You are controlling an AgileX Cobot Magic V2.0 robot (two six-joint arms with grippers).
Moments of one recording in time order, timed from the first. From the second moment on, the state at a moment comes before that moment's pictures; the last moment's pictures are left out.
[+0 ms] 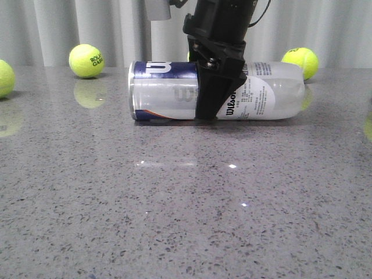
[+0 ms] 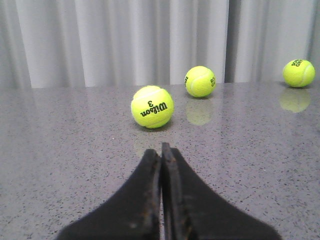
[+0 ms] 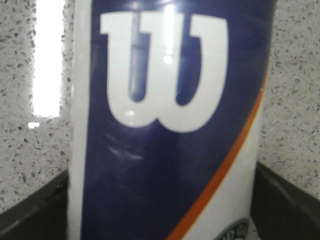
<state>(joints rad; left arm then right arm) -0.07 0.00 0.00 0.06 0.06 -0.04 0.52 1.96 -1.75 0.15 1.07 -1.16</state>
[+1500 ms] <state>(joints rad) -0.07 0.00 0.00 0.06 0.06 -0.04 0.52 1.91 -1.75 0.15 1.12 -1.16</state>
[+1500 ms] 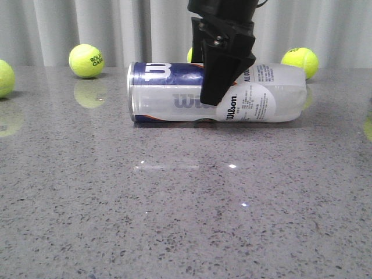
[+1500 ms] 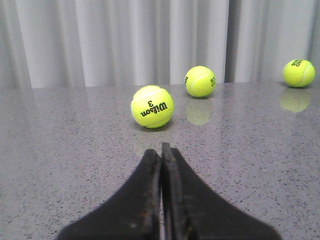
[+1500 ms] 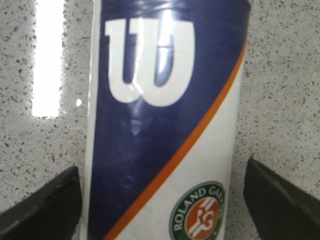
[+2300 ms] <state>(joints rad) -0.07 0.00 0.00 0.06 0.06 -0.04 0.52 1.91 -1.75 0.15 1.12 -1.15</state>
